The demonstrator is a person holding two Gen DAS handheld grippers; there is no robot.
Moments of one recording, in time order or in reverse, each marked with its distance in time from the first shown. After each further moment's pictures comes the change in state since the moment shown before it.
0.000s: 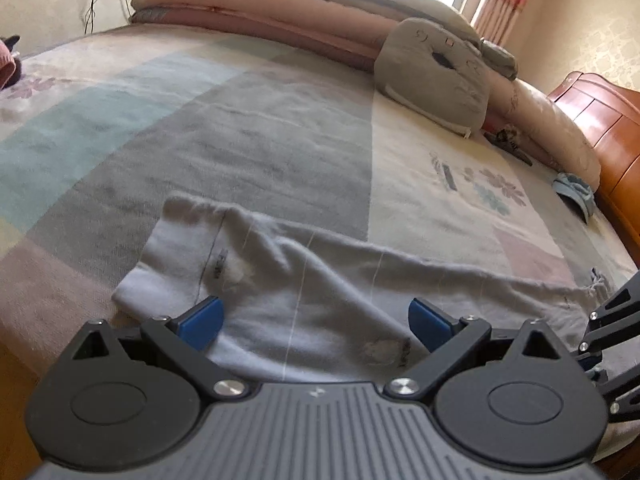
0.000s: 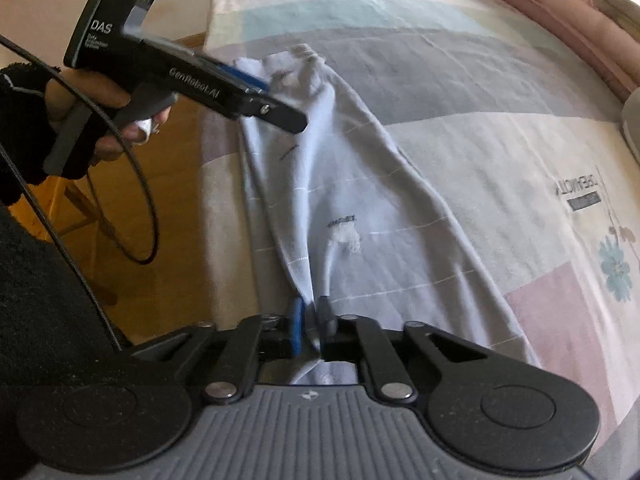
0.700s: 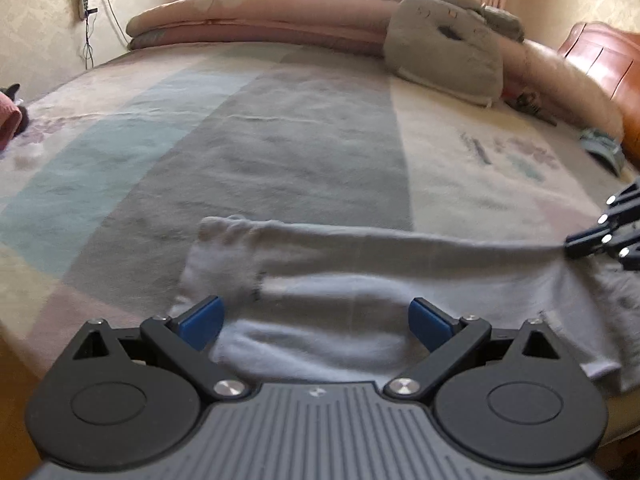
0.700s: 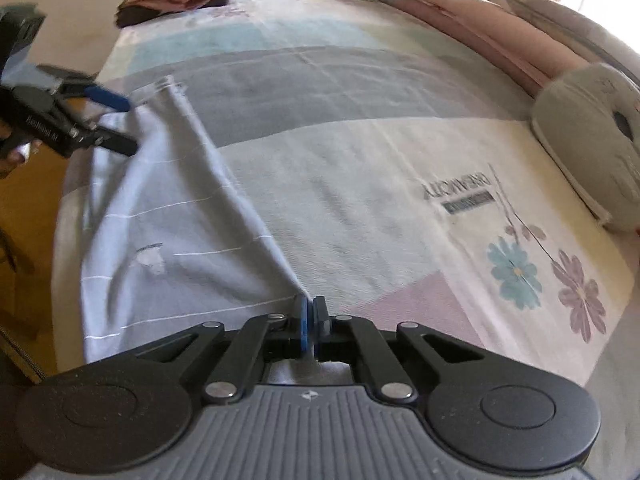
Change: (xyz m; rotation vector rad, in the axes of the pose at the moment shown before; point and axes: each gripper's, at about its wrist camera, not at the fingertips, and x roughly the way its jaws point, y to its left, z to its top) left arm 0.008 0.009 0.007 0.154 0.042 0.124; right arm -0.002 -0.086 -0.013 0.078 -0.099 -0.229
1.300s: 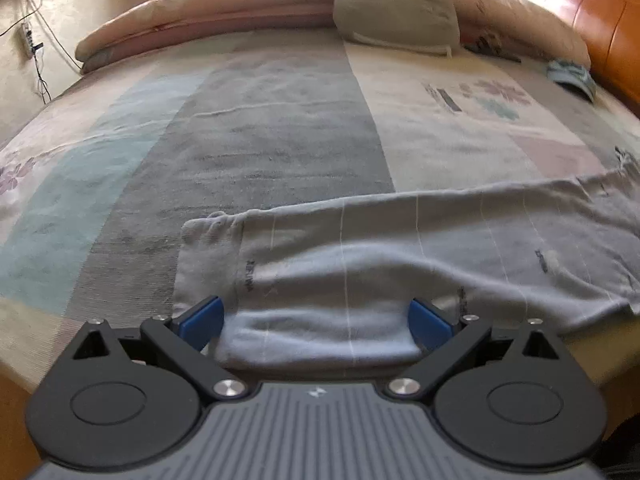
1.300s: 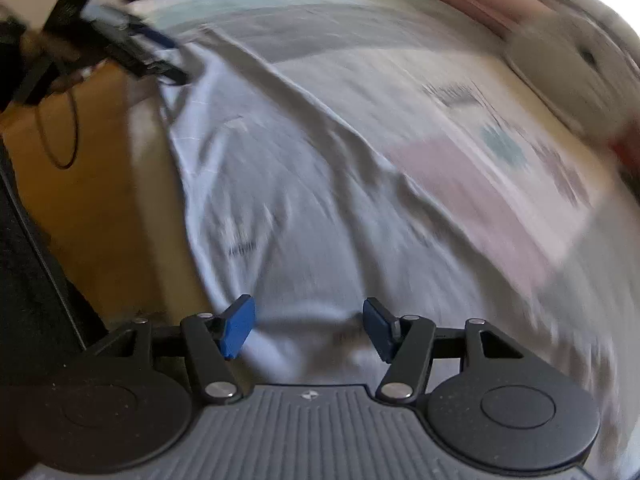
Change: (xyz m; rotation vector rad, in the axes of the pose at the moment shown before) left arm -0.003 -0.008 0.006 0.214 0.080 -0.044; right arm -0.063 0.054 -0.092 0.119 0.112 -0.021
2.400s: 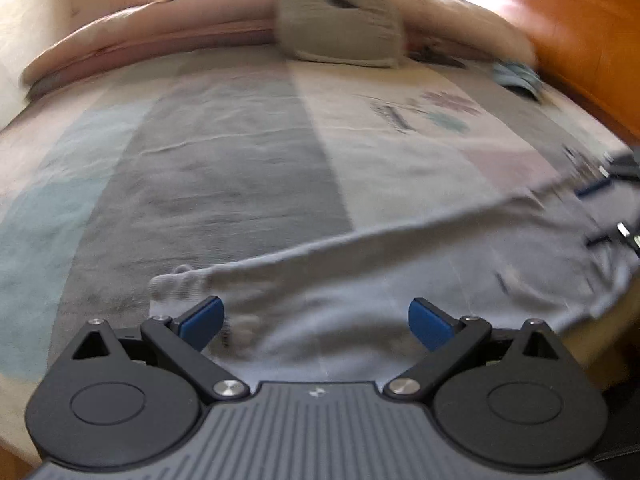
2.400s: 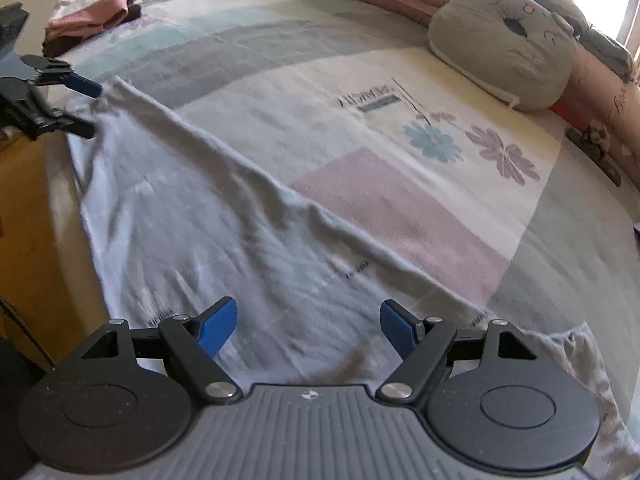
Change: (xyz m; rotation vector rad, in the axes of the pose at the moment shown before) left arm 0.010 0.015 0.017 0.056 -0.039 -0.153; right arm 0.013 -0.028 0.024 0.162 -0.093 -0.110
